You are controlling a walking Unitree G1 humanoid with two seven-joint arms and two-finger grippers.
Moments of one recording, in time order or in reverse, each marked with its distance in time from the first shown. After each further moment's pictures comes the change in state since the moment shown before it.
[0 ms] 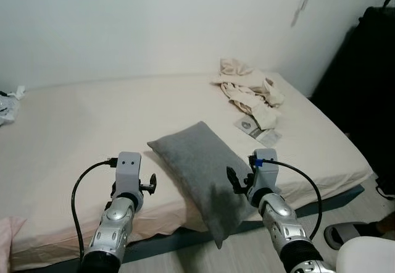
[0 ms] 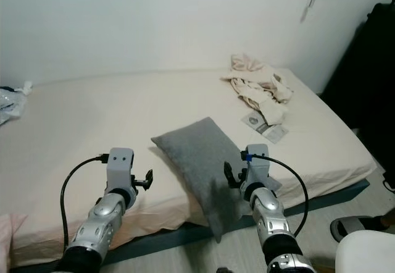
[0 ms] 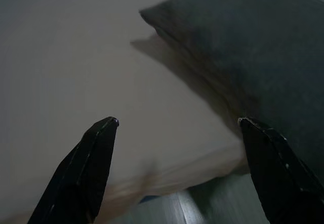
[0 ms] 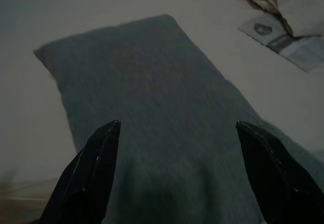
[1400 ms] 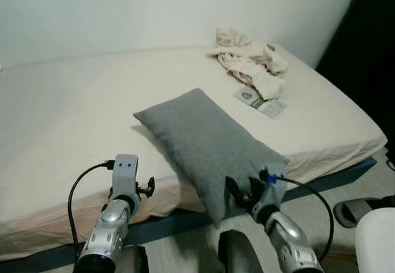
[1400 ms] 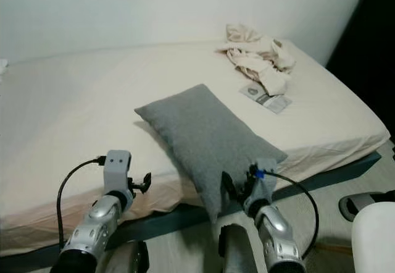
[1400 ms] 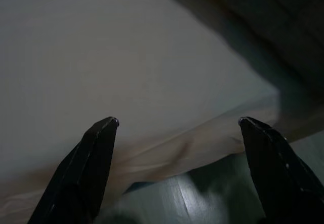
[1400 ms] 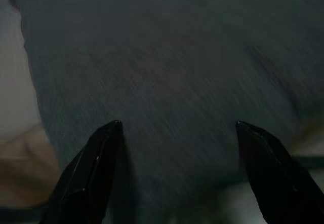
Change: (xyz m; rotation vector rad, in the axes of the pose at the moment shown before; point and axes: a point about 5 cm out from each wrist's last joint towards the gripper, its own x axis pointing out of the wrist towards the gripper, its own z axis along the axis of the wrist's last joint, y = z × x) left arm -0.004 0.011 -0.002 -0.014 0.024 -0.015; right arm -0.042 -0.010 -0.026 0.218 -0.034 0.085
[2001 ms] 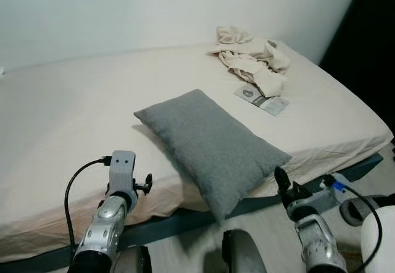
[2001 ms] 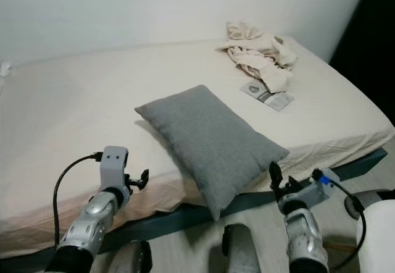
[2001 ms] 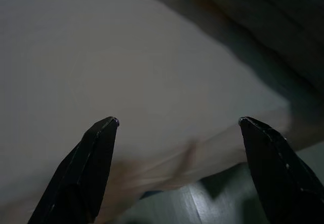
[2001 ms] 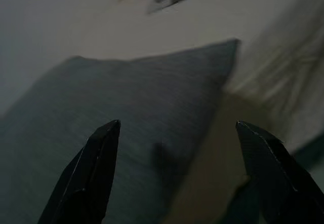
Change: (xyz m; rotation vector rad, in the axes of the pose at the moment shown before) left arm 0.003 0.005 0.009 0.018 -0.021 -0.005; right arm -0.003 -0.059 0.033 0.434 -0.236 -0.246
